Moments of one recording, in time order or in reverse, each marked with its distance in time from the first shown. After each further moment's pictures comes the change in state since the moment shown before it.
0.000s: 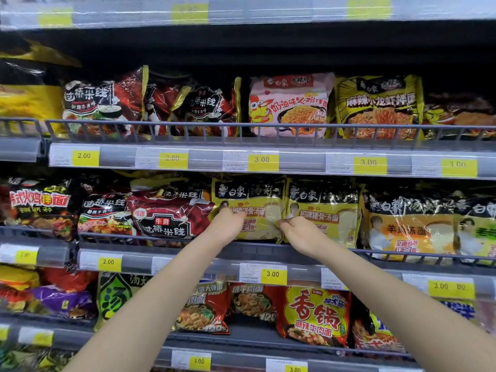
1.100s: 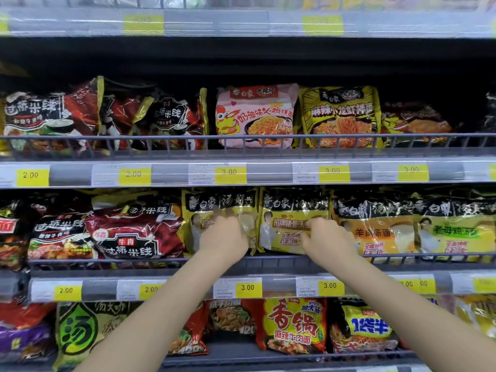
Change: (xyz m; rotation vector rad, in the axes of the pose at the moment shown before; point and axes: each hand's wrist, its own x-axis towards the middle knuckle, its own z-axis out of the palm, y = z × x) left_hand -0.012 0.029 0.033 0.696 0.052 0.269; right_hand -0.038 0.040 -0.046 -0.422 0.358 0.197
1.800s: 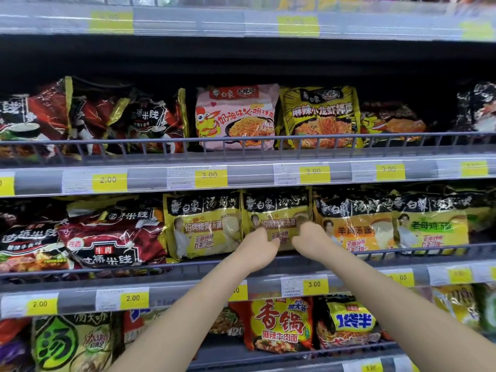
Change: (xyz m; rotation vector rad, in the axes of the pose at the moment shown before) left_hand 0.011 0.063 0.034 -0.483 -0.280 0.113; right_hand 0.023 0.017 0.008 0.311 -0.296 0.165
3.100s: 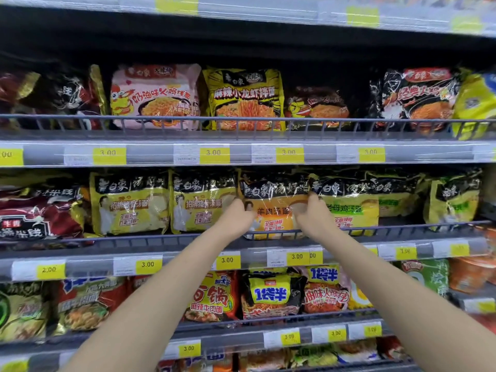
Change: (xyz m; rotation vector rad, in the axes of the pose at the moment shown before) left_hand 0.032 0.104 0.083 -0.309 0.083 -0.068; right_hand -0.003 0.151 -0.089 0.138 0.193 0.022
